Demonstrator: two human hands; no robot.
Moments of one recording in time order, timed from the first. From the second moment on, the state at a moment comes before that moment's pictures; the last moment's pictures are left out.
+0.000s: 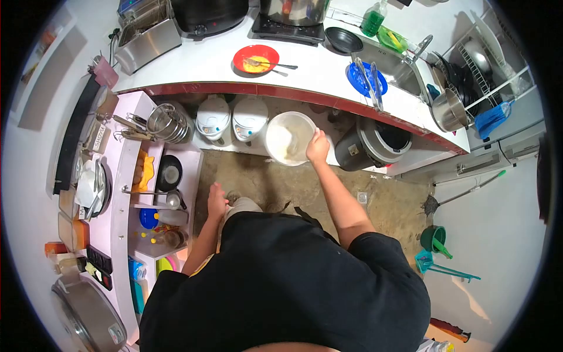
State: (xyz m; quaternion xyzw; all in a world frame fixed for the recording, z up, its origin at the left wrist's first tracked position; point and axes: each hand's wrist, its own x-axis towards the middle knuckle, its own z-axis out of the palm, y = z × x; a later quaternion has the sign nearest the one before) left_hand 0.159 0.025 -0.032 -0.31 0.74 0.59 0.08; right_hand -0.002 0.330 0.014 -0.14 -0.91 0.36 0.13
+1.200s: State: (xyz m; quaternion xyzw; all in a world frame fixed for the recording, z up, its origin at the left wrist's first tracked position) left_hand 0.131 0.053 0.024 -0.19 0.66 0.72 0.06; right_hand 0.046 0.273 0.062 -0.05 -0.89 0.42 0.19
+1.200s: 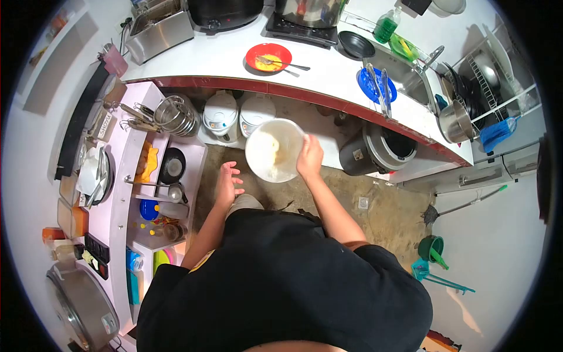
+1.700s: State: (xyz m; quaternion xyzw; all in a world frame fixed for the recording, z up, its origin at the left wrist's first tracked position) left_hand 0.139 0.064 0.037 -0.18 0.63 0.75 0.06; right_hand 0.044 0.257 0.067 0.01 -0.90 0.42 0.10
